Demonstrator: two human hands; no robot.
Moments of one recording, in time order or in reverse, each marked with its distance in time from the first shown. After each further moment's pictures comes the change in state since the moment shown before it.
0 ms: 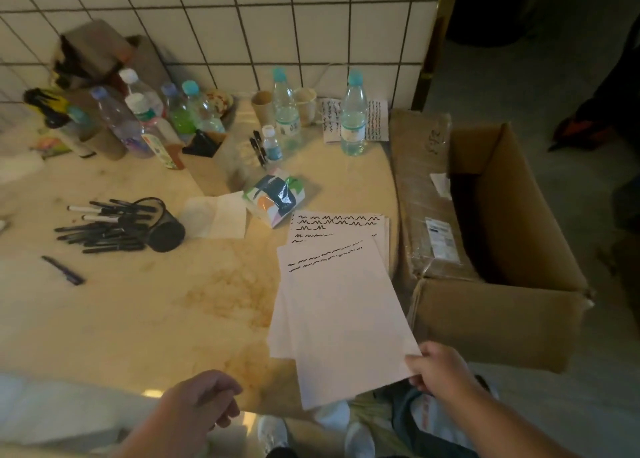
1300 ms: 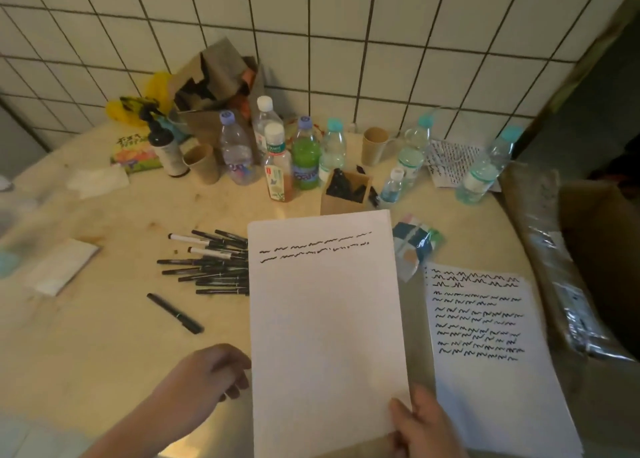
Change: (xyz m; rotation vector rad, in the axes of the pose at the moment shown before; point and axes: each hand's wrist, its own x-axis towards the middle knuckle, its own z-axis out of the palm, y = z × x) left_hand 0.103 -0.091 -0.281 -0.040 -0.034 0.023; right_hand -0.096 -0.189 0.265 0.355 -0.012 -0.209
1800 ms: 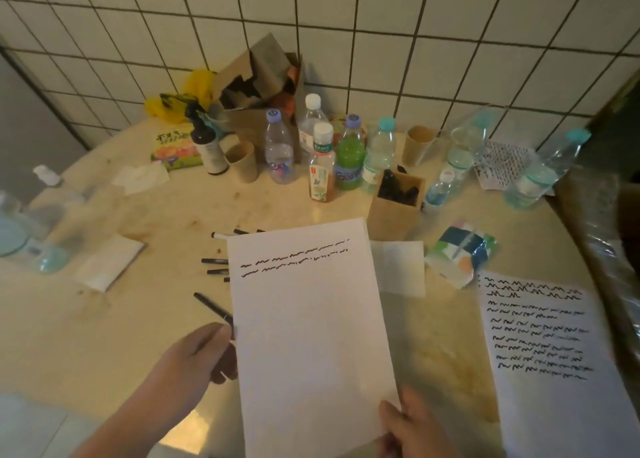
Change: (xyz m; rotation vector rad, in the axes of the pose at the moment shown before) left_hand 0.009 -0.044 -0.075 -0.255 0.220 0.098; right_hand 0.030 0.001 0.090 -0.004 -0.240 -0.004
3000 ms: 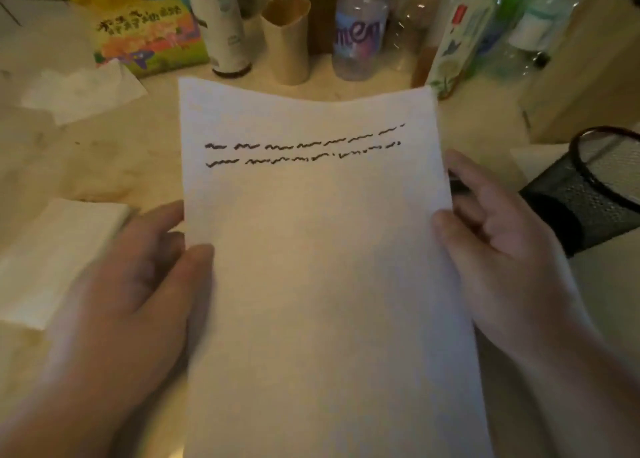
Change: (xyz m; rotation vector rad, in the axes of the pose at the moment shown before) left_hand 0.213 -0.129 -0.140 0.039 0.246 0.600; right_hand 0.164 -0.100 0.222 -0.280 0.468 -0.686
